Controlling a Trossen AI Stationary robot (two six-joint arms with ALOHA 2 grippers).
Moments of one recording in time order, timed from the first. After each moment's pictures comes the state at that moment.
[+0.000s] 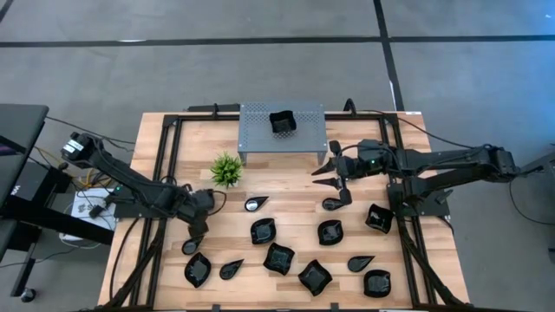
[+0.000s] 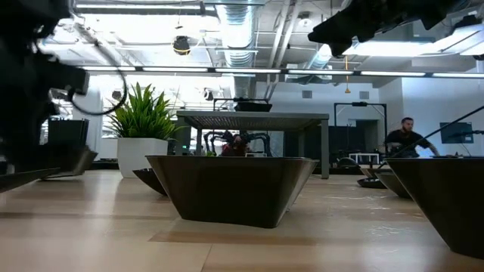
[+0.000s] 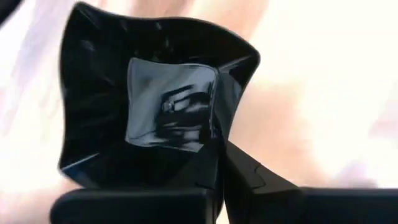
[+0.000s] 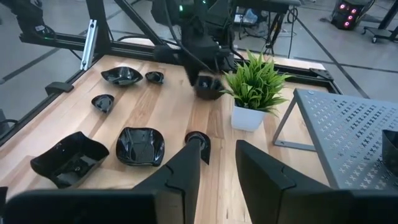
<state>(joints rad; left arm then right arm) -0.50 1.10 0.50 -0.73 -0.21 -0.85 -0.08 0.97 0.66 0.01 -0.16 -0.17</state>
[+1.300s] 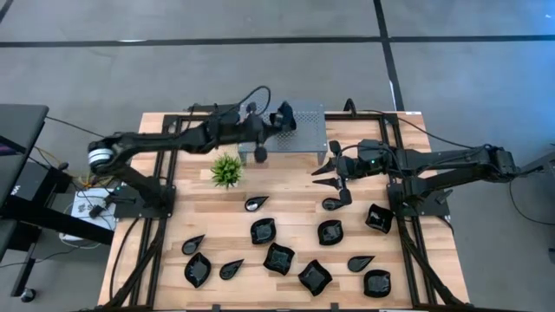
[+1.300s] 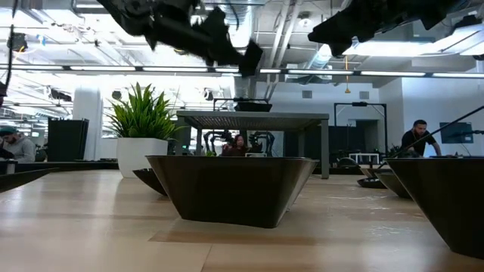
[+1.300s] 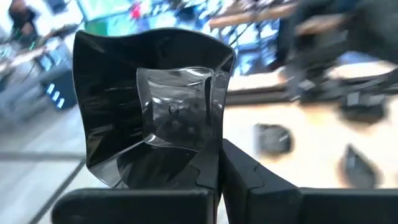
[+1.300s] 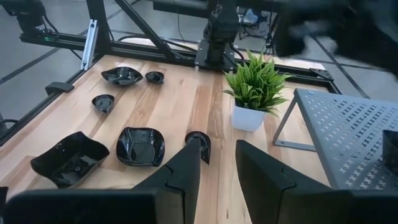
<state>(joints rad) 0.37 1.51 0.98 0.33 0.11 0.30 -0.08 0.97 0.66 0.01 -0.16 -0.17</state>
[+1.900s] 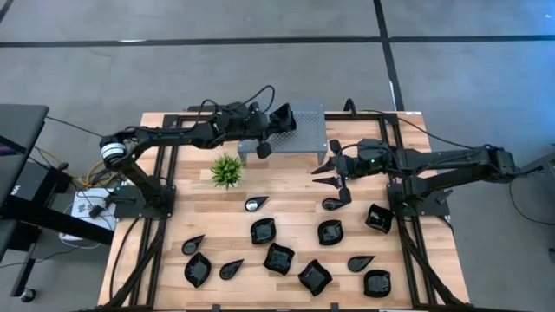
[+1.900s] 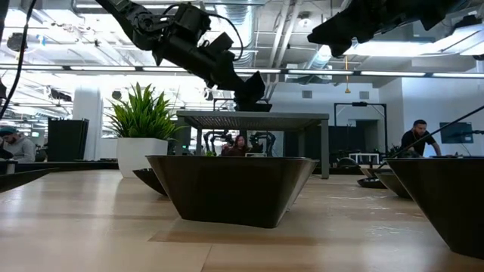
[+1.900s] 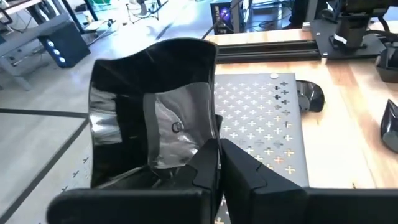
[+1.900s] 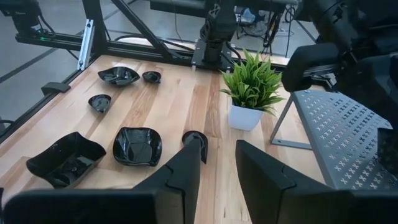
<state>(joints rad) 0.42 1.61 1.00 0.27 0.11 0.31 -0.09 0.97 0.66 0.01 -0.16 -0.17</state>
